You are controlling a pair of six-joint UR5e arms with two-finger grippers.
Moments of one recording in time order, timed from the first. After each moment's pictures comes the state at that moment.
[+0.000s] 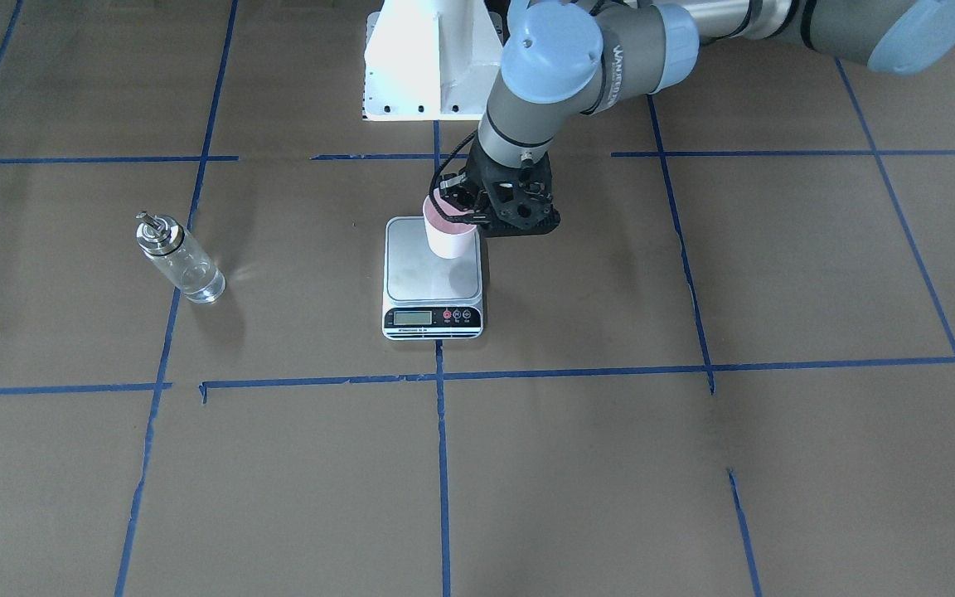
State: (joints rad) left arm -0.61 -2.38 -1.65 -1.52 -2.15 -1.30; right arm 1.51 -1.69 1.79 -1.48 2.49 -0.06
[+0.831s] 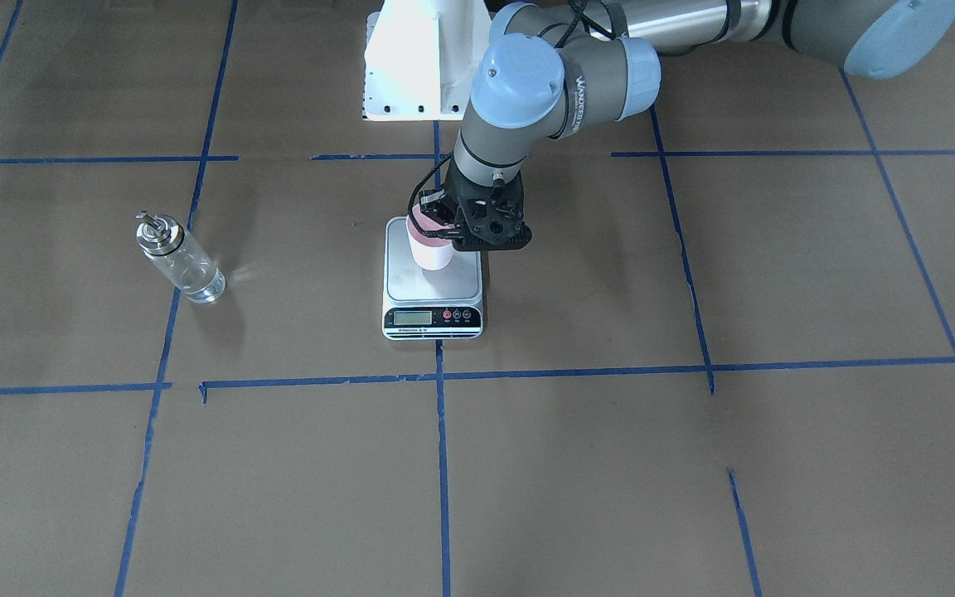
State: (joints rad) left arm -0.58 -2.39 -1.57 -1.61 -2.12 -1.30; right arm 1.43 -1.70 1.93 -1.48 2.49 0.02
